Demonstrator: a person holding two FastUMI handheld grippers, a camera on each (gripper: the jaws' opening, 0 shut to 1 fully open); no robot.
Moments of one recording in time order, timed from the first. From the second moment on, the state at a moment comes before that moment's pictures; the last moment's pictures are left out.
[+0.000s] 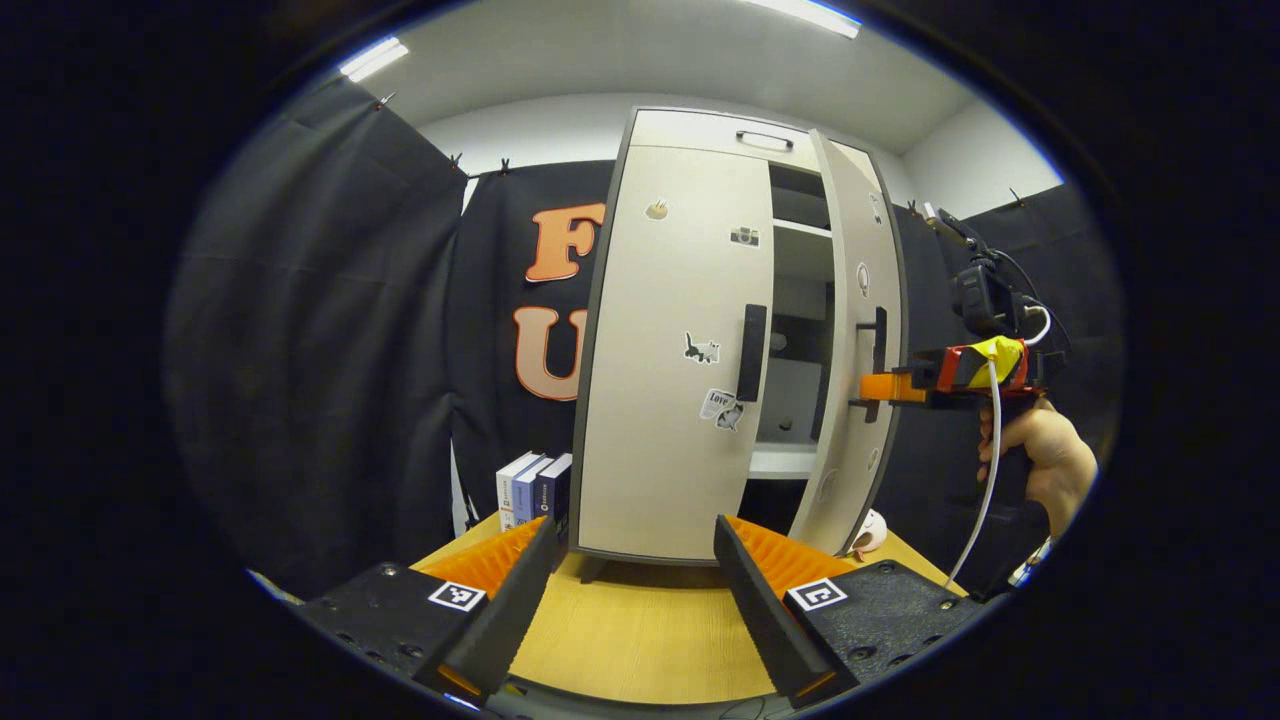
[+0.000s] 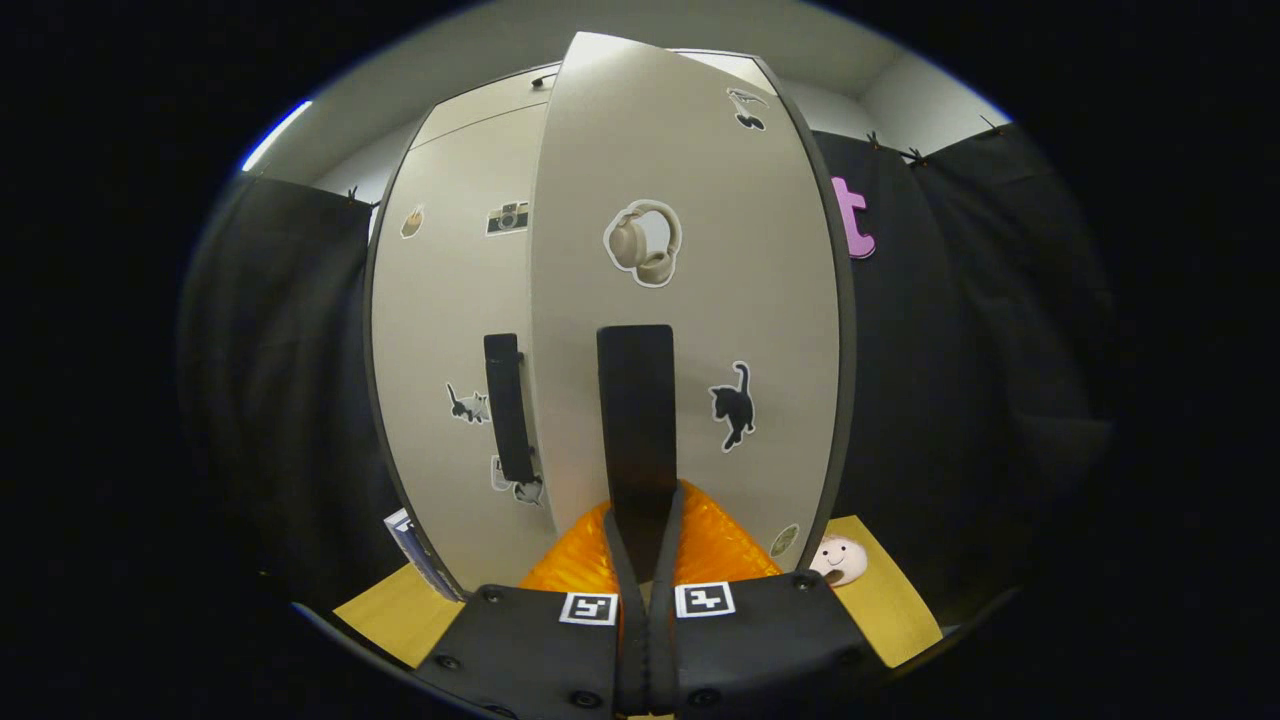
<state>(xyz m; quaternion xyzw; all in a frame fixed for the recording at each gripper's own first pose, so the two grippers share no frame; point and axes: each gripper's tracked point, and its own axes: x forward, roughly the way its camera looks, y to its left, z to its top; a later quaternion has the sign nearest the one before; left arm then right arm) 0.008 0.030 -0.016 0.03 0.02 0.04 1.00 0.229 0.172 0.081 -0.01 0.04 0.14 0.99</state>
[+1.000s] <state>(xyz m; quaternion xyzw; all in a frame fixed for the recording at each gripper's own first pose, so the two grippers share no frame) 0.025 -0.033 -0.007 0.04 0.01 0.04 1.00 0.212 0.130 0.083 -0.01 0.04 0.13 0.99</state>
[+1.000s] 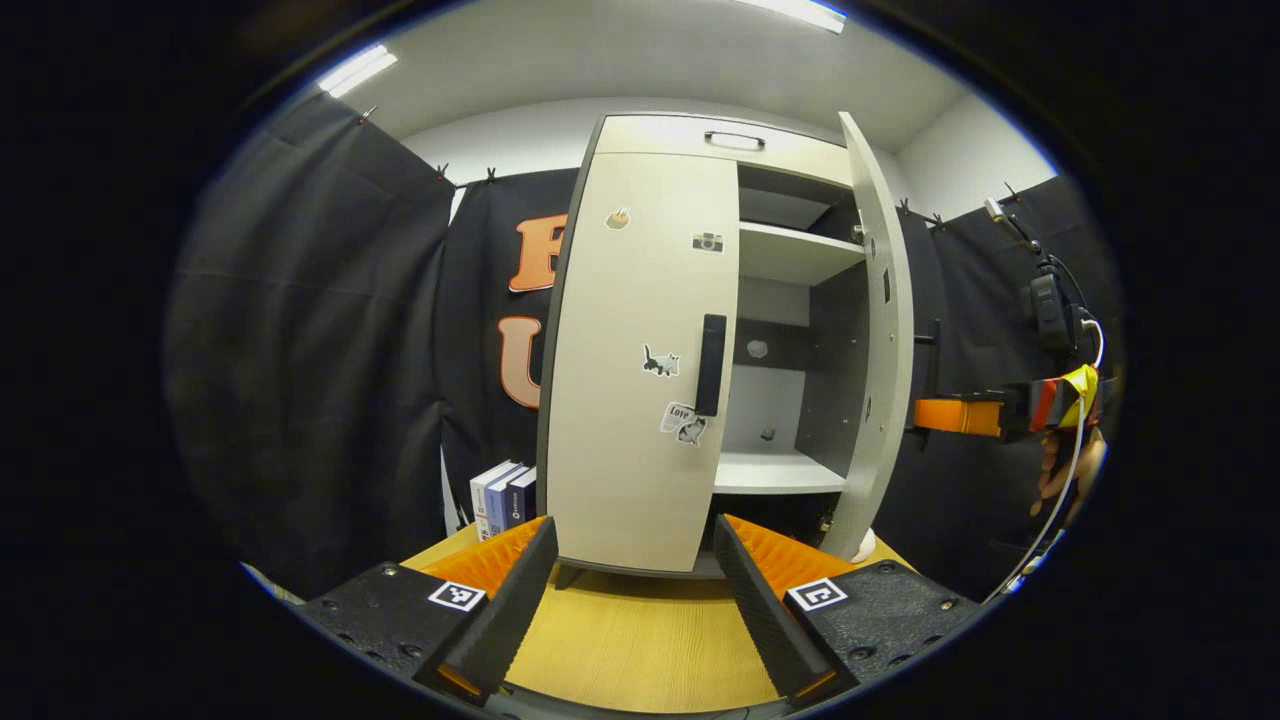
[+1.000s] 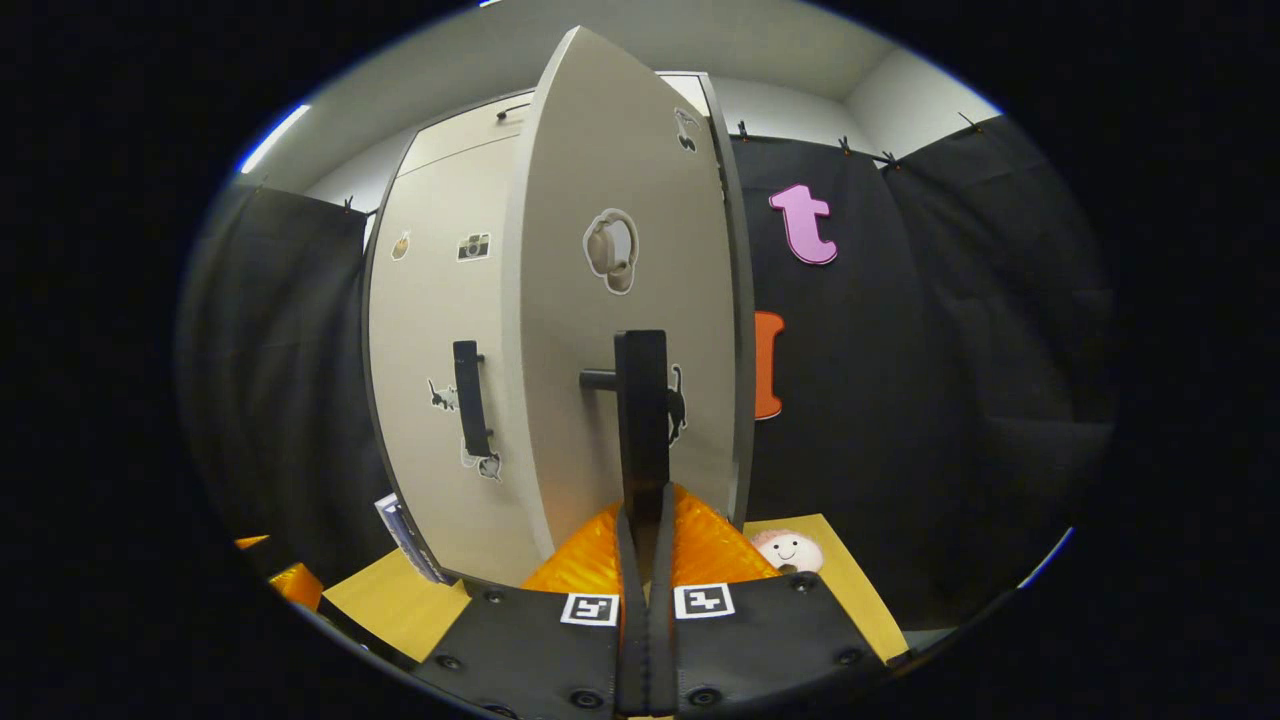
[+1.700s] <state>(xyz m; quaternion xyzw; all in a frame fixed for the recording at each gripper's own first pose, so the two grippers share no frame) 0.065 -0.076 -0.003 0.05 0.02 0.01 1.00 0.216 0.098 0.086 -0.01 0.03 0.10 0.99</state>
